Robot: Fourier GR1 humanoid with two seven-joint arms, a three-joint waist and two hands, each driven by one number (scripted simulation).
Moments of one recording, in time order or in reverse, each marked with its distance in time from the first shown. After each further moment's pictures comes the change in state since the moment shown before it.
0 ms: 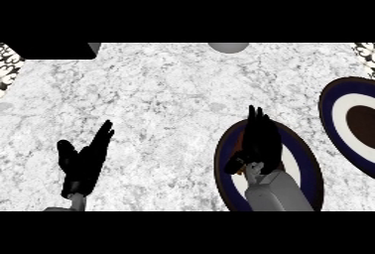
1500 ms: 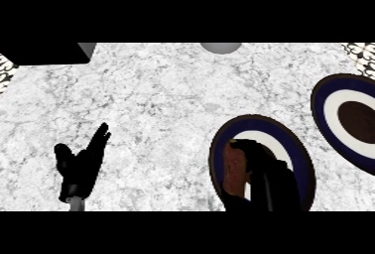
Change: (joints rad) left arm 0.027 -0.035 0.049 0.000 -0.046 -0.013 -0.006; right arm 0.311 -0.126 0.274 -0.426 0.237 -0.385 -0.377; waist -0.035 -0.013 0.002
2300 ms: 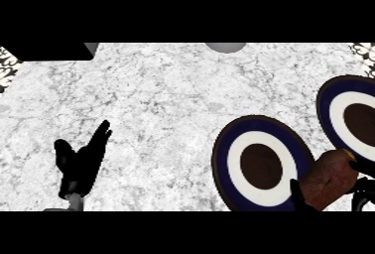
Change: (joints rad) left arm -0.017 0.000 0.005 -0.017 -0.001 -0.021 0.036; right arm 0.309 -0.219 -0.255 -0.307 -0.356 -0.570 -0.145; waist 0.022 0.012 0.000
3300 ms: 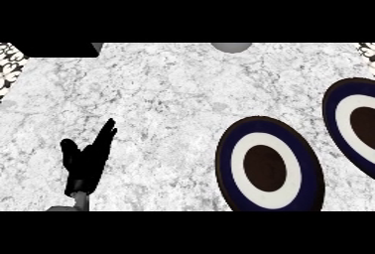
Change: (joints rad) left arm -0.015 -0.024 -0.009 0.011 -0.021 -0.011 -0.015; right arm -0.388 -0.226 -0.658 0.861 -0.914 0.072 -0.724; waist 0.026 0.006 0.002
